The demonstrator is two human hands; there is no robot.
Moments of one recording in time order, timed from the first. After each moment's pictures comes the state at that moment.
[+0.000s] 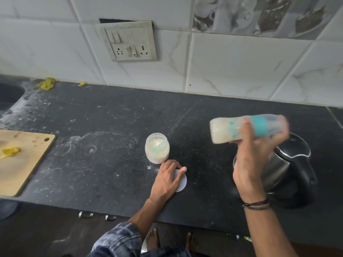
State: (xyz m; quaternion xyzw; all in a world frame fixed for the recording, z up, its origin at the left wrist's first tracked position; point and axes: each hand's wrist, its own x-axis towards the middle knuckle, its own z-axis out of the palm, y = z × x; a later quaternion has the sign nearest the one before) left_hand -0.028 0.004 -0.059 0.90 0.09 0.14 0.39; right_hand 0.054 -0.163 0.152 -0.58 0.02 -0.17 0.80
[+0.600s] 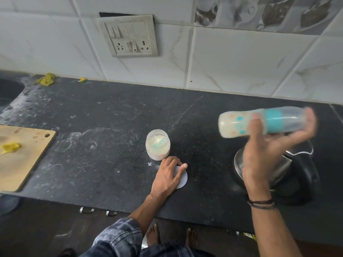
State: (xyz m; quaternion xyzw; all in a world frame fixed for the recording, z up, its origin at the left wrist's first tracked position) left_hand -0.028 0.004 -0.059 0.90 0.09 0.14 0.40; right_hand 0.056 -0.176 0.155 -0.65 -0.08 -0.28 0.70
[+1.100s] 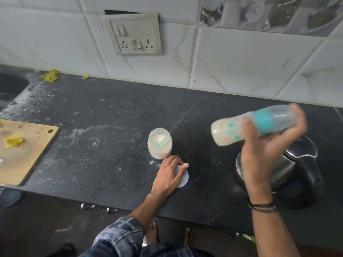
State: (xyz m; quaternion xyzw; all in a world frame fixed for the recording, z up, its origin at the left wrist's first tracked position) left_hand -0.028 0.003 -0.057 0.90 0.09 0.14 0.40; right_hand 0.047 -0.170 0.159 -0.65 -0.13 -0.26 0.70
